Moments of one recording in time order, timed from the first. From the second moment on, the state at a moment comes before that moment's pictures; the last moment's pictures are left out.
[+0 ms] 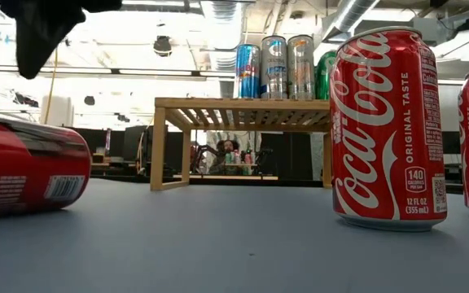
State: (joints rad) left arm -0.56 1.51 1.14 -0.86 -0.02 0.91; right arm 0.70 1.40 1.42 -1.24 0.39 0.94
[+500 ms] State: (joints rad) left arm -0.55 1.51 1.03 -0.62 0.10 1.16; right arm 0.66 1.40 1.42 -1.21 0.34 0.96
